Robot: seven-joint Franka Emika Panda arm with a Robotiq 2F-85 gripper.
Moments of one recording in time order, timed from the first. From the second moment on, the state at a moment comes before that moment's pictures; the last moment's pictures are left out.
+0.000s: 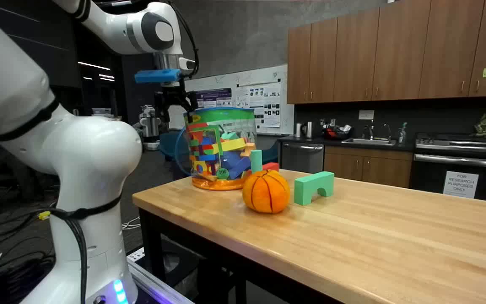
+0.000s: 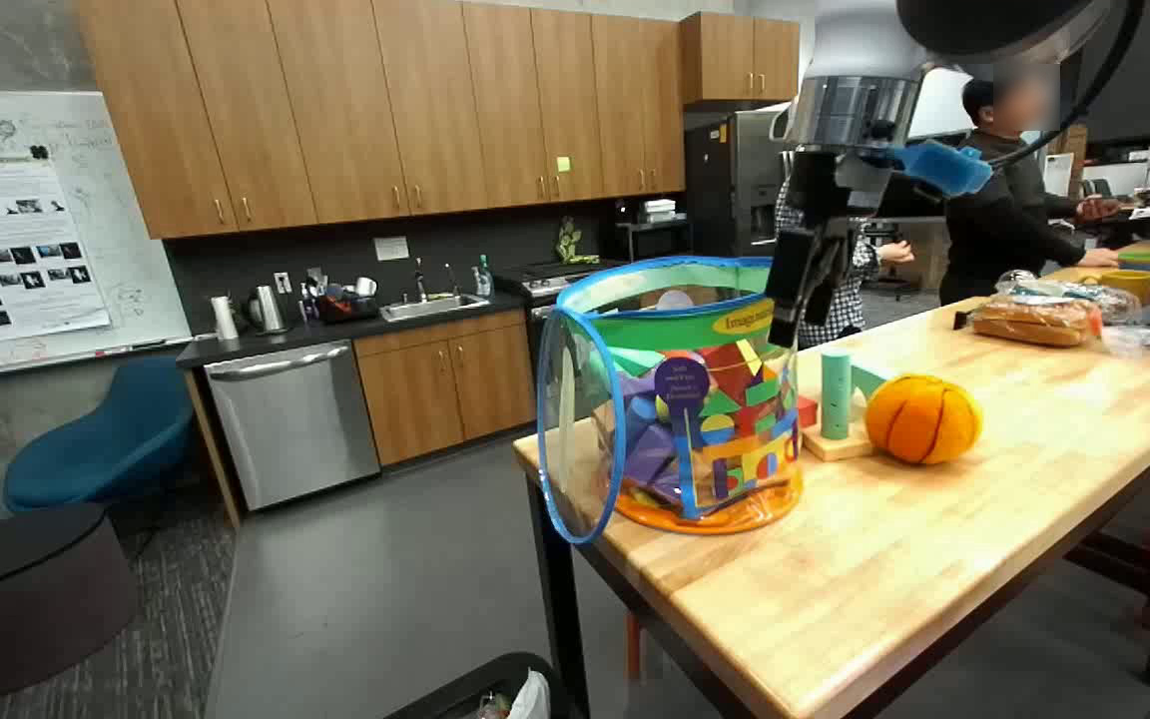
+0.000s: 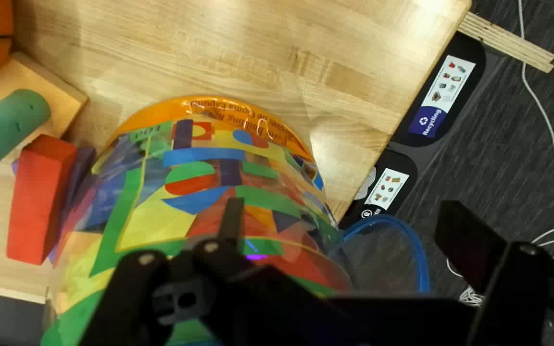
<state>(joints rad) 0.19 -0.74 0.13 -2.55 0.12 2.03 -0.03</state>
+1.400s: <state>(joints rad) 0.19 -0.75 0.13 -2.55 0.12 2.03 -0.03</state>
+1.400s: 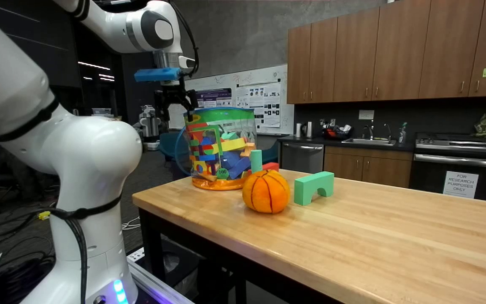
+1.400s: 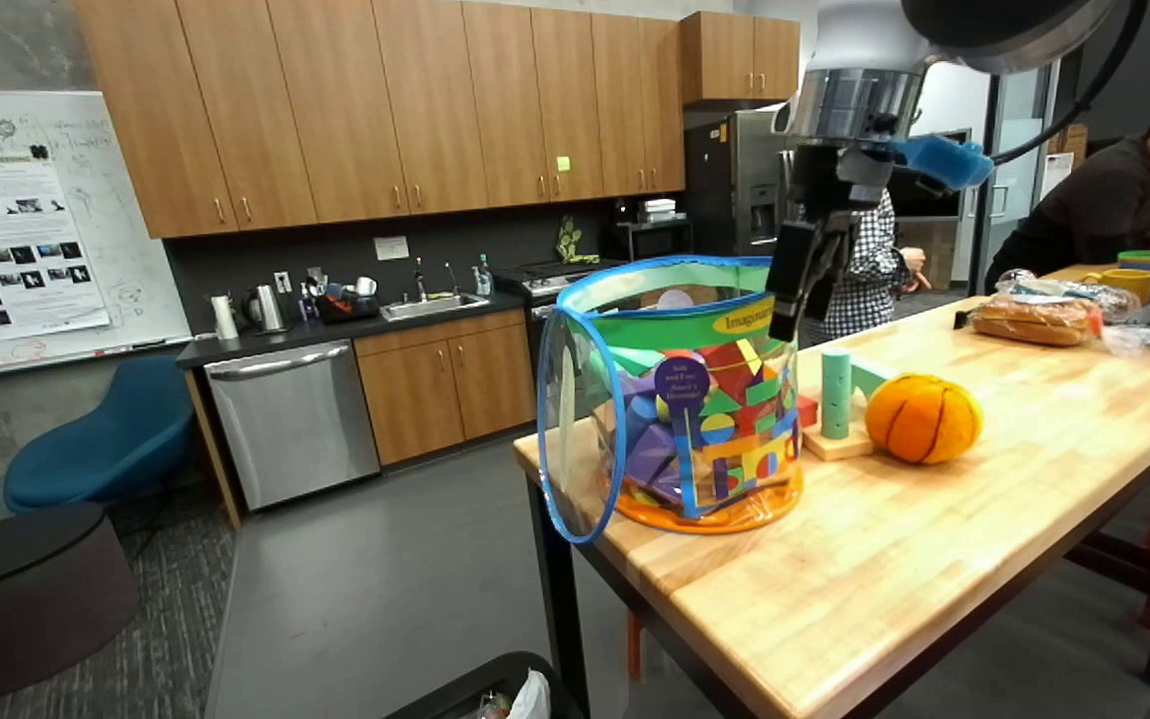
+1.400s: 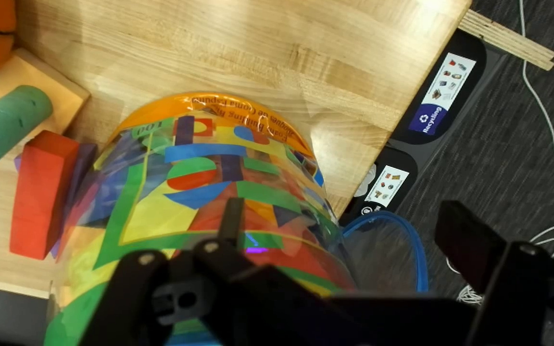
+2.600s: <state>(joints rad) 0.18 -1.08 0.13 -2.39 -0.10 1.74 -0.07</state>
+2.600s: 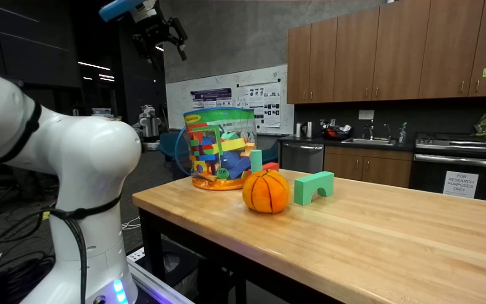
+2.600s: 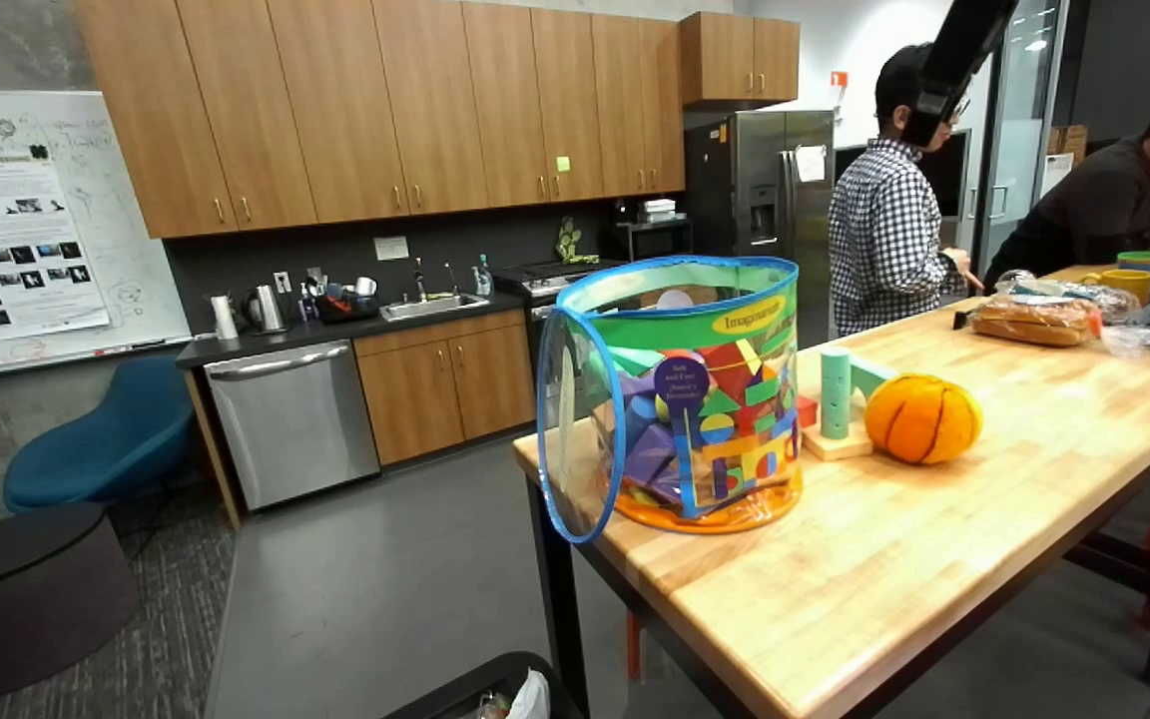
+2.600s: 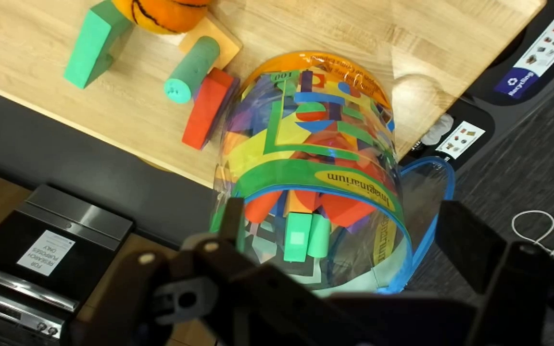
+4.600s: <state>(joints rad) 0.19 -0.19 0.15 -1.89 -0.15 1.92 -0.30</state>
